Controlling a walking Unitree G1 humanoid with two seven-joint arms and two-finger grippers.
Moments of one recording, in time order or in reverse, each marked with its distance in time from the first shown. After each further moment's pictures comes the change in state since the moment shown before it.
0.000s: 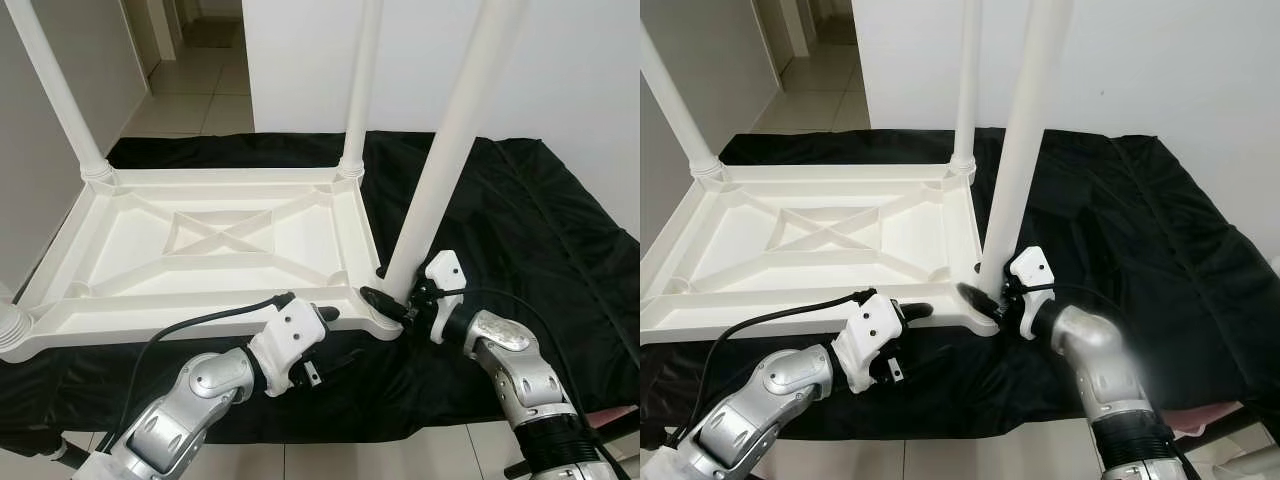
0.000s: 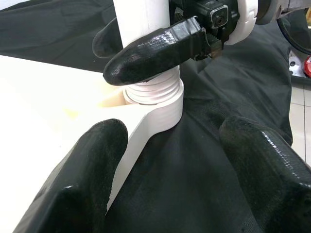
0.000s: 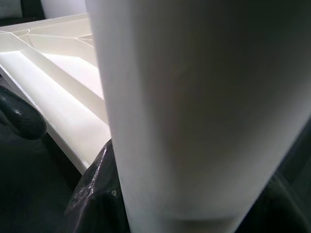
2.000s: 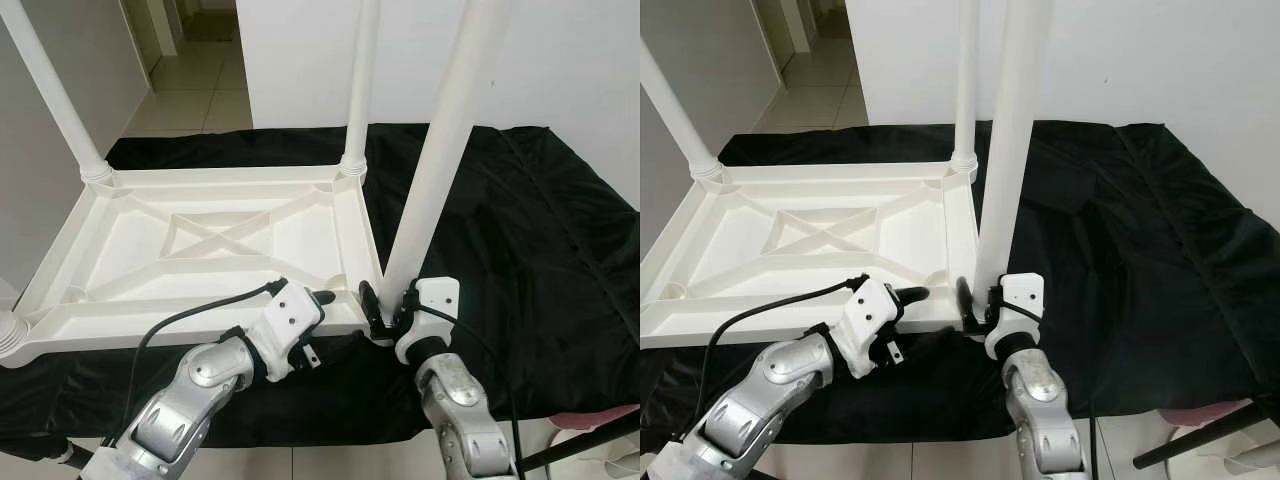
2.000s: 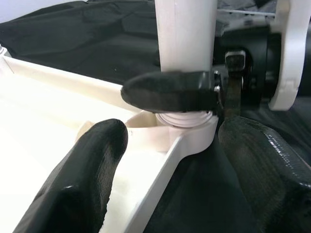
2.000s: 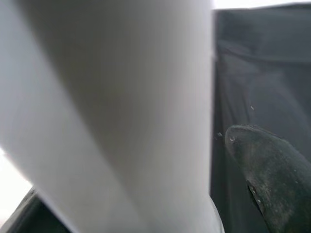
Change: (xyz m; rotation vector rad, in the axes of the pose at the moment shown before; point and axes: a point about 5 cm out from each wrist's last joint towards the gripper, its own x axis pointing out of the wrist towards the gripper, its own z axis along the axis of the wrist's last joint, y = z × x) left arm 0.003 0.012 0.005 -0.007 -0.047 0.069; right arm 0.005 0.048 0.000 0.199 -0.082 -0.634
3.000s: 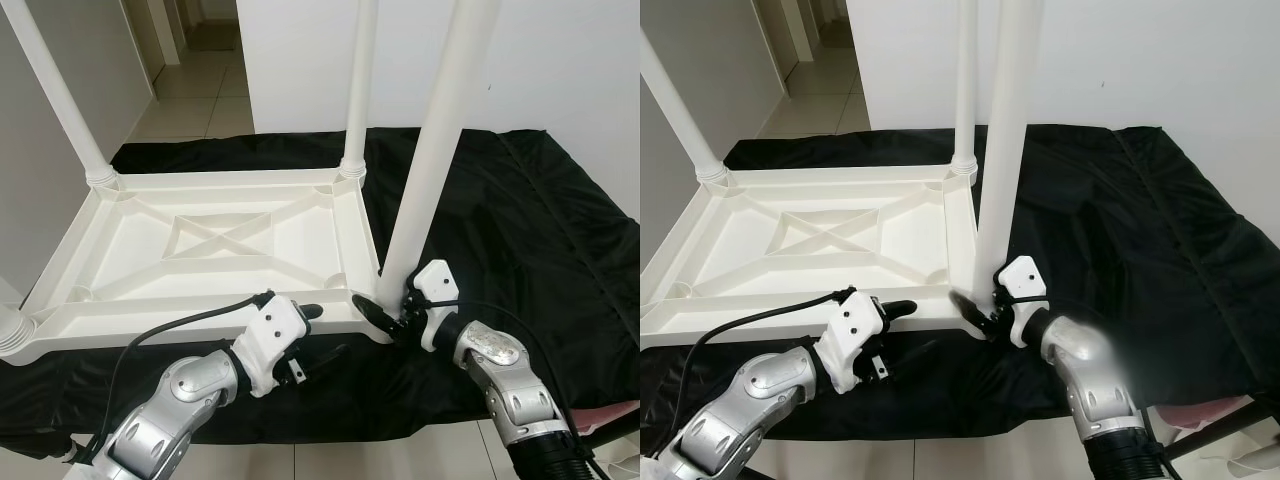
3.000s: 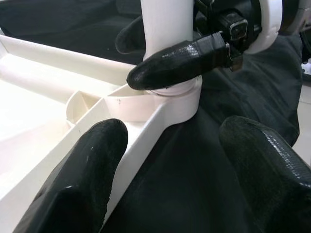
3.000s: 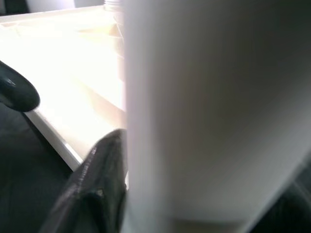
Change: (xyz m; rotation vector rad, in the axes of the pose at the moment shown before) left arm -0.019 -0.007 -0.007 -0.029 0.053 -0.017; right arm 0.019 -0.028 0.004 -0.259 0.066 0.567
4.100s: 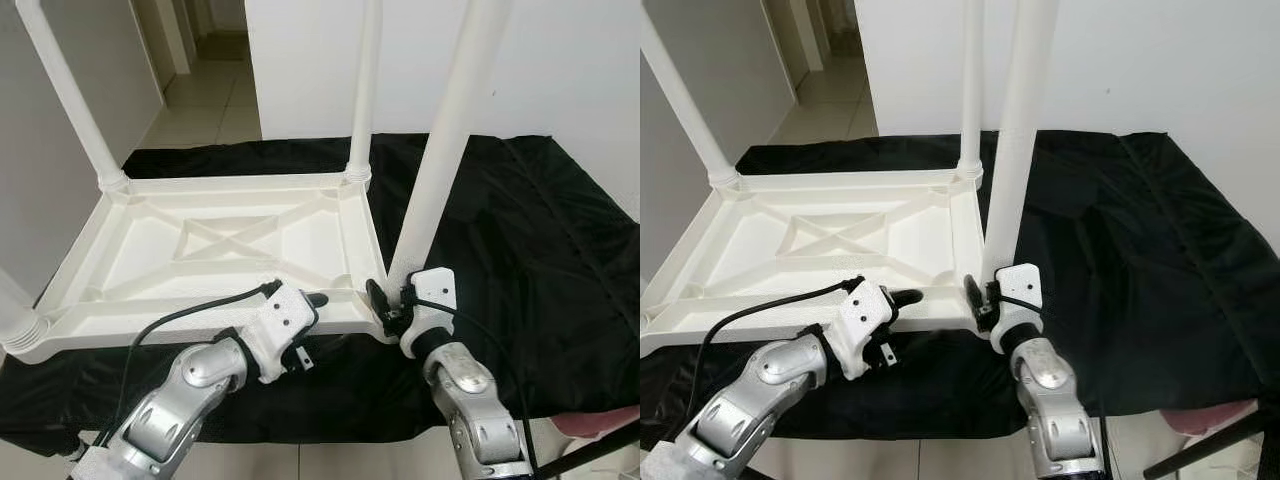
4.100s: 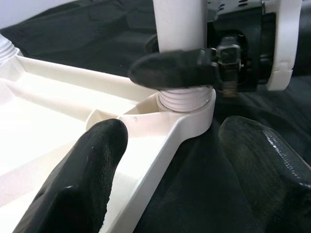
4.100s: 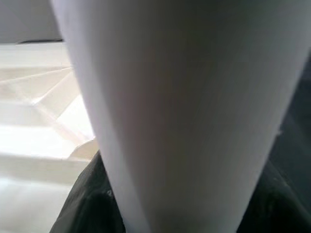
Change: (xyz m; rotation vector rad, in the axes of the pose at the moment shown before) left arm 0.013 0.009 0.005 0.040 -0.024 0.010; right arm 0.007 0.036 0.005 0.232 -0.002 -0.657
